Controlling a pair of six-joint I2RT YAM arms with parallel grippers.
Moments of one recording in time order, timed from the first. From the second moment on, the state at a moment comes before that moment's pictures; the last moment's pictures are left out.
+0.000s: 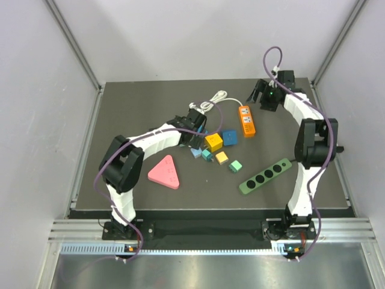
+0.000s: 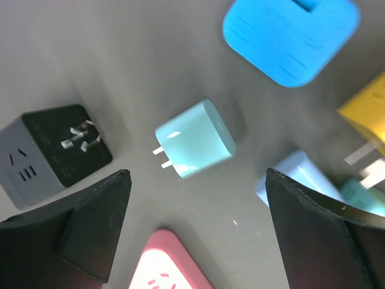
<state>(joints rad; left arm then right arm) -0.66 1.89 1.35 -0.49 -0.42 -0.18 0.03 2.11 1.69 -0.38 -0.36 0.39</state>
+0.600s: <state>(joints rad) -0.66 0.99 0.68 -0.14 -0.05 -0.55 0.43 1.22 1.01 -0.48 0.03 0.36</state>
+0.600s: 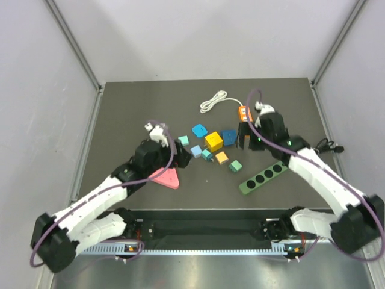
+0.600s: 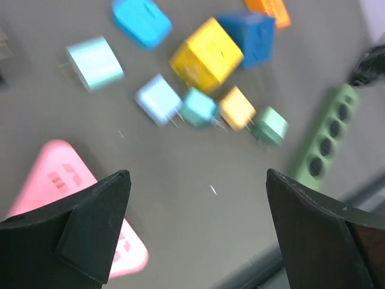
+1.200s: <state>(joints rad) -0.66 0.08 0.11 -0.06 0.08 -0.94 0.47 0.35 0.27 -0.41 0.02 0.67</state>
